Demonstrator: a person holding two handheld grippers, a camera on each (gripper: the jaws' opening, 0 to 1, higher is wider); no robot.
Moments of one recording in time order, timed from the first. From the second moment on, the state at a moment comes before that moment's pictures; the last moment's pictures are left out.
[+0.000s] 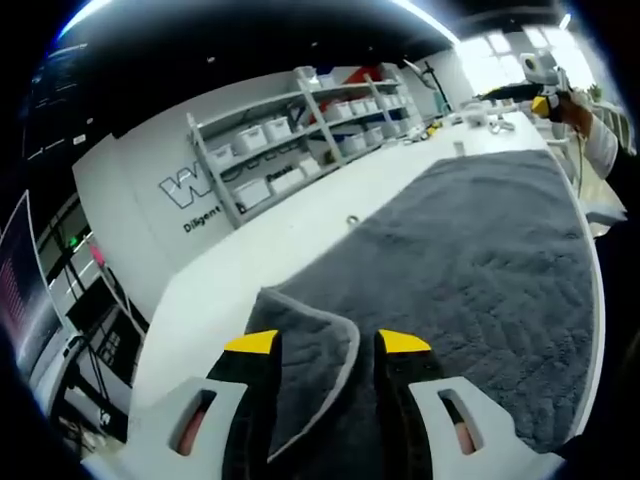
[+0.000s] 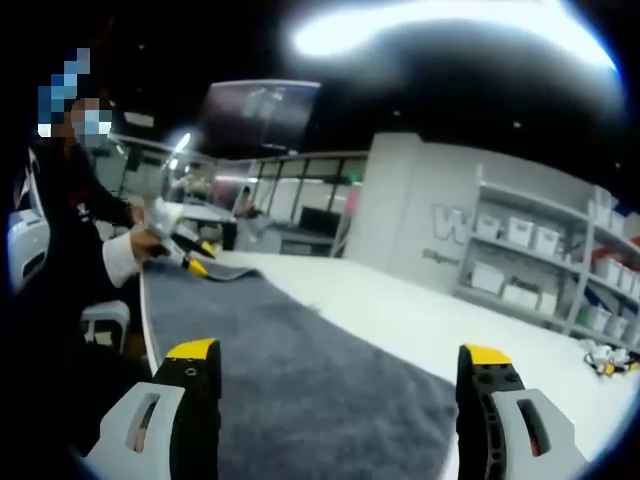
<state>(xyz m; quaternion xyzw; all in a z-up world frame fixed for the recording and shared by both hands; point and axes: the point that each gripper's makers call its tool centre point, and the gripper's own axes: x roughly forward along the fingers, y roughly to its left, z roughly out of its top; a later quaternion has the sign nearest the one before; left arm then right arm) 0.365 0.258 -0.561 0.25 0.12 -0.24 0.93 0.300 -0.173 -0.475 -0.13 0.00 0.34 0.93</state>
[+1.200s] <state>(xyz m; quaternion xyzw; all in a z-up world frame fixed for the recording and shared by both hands) 0.372 0.252 -0.572 0.35 0.16 -0.23 0.89 0.297 -0.197 -0.477 -0.13 0.01 0.32 0.94</state>
